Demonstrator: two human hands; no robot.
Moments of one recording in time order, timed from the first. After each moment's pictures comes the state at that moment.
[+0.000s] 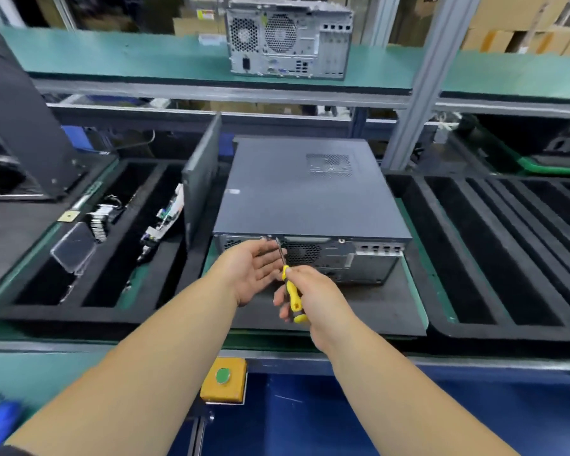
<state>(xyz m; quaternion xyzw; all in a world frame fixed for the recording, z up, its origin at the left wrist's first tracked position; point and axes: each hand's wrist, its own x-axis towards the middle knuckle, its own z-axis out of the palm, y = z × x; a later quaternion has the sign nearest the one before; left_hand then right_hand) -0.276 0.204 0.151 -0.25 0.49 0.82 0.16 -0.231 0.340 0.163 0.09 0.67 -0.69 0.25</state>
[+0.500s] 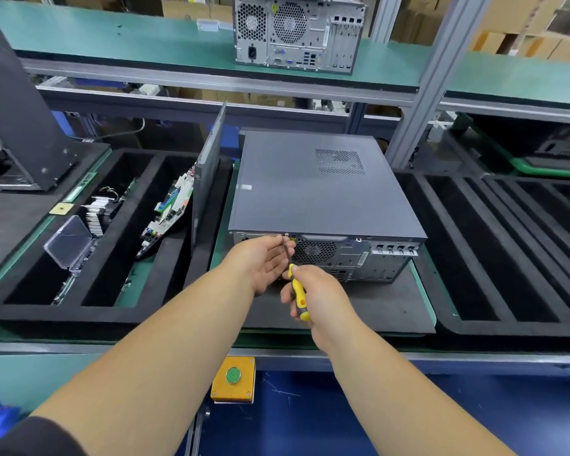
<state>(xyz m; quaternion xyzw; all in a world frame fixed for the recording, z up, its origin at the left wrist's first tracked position) -0.290 0.191 0.149 -0.27 0.48 0.82 0.16 -0.237 0.306 0.166 0.17 0.69 -0.66 0.24</state>
